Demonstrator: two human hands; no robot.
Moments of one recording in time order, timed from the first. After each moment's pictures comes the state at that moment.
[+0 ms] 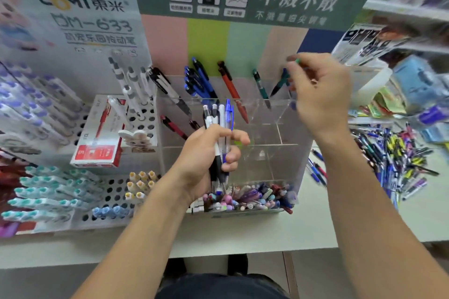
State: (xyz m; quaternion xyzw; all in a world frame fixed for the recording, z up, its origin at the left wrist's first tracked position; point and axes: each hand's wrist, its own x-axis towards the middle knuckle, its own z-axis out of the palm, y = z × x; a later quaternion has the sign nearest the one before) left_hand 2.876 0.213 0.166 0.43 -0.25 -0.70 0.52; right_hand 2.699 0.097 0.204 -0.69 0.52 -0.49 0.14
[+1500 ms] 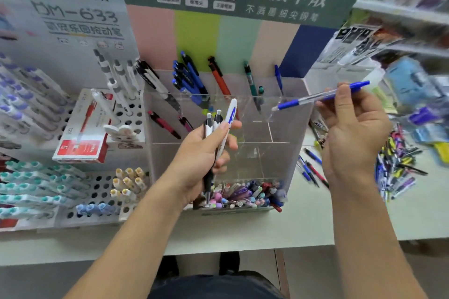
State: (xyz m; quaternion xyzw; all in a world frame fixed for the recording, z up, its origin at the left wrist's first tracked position) left_hand 2.864 0.211 0.148 0.46 -0.28 -0.67 0.51; right_hand 2.661 0.152 0.192 -0.41 0.47 -0.69 0.36
